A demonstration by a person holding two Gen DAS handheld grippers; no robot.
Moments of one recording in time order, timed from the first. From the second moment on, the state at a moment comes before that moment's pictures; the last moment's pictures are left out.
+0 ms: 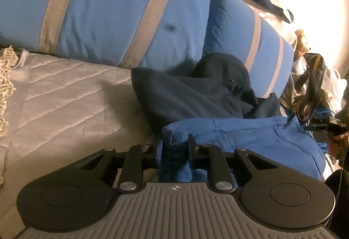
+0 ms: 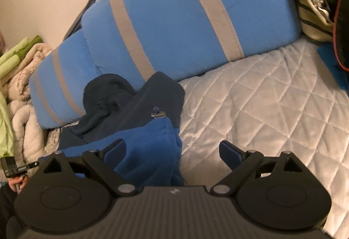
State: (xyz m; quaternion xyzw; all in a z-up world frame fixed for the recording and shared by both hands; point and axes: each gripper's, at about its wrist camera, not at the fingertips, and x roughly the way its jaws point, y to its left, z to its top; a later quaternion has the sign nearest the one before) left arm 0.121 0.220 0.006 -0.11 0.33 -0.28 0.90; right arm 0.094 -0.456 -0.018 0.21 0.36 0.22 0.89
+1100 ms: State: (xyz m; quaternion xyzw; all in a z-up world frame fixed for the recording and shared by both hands) left arm 0.165 0.195 0.082 -0.08 0.26 -0.19 0.94; right arm 0.166 -0.411 0.035 0.17 0.25 0.29 0.91
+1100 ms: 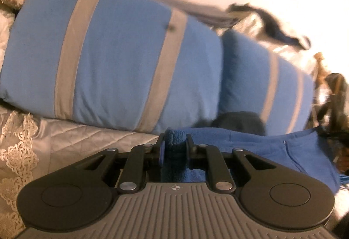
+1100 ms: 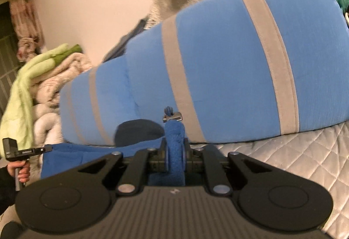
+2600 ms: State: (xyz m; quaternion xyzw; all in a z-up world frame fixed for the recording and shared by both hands) left arm 0.077 0.223 -0.003 -0.15 0.47 -0.17 0.85; right arm 0.054 -0.433 -0.043 0.19 0.45 0.21 0.84
